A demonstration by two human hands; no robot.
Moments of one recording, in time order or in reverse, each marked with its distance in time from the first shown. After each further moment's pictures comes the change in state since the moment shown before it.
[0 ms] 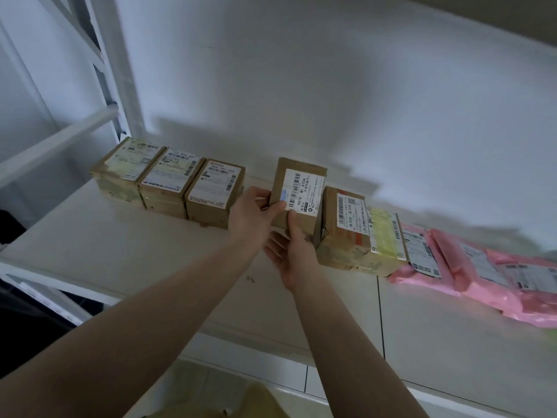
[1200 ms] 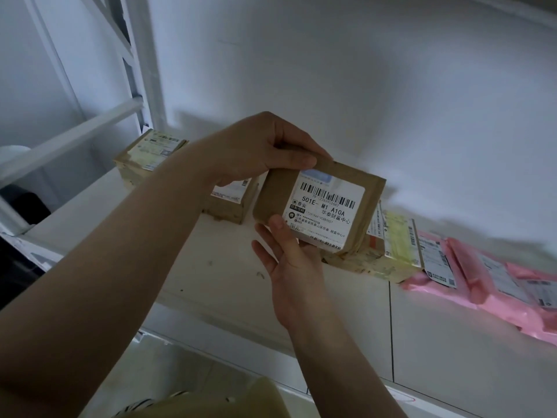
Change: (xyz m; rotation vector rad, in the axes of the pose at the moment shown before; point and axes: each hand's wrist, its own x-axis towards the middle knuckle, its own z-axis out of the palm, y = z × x) left_hand 0.008 0.120 -0.107 0.014 -0.751 0.359; right_hand -0.101 -0.001 0.025 0.074 -0.282 -0.202
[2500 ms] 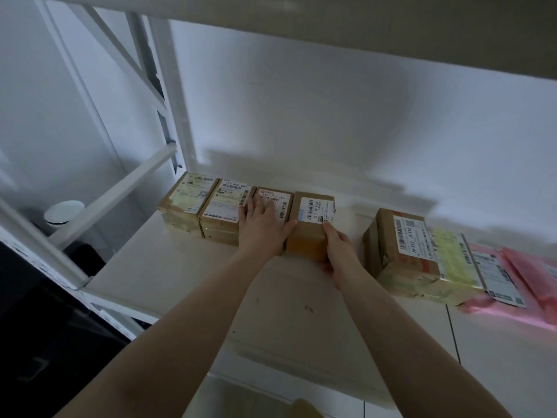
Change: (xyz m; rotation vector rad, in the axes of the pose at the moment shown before) left_hand 0.024 -0.173 0.008 0.818 0.398 -0.546; right_hand 0.133 0.012 -0.015 -0.511 0.342 0.209
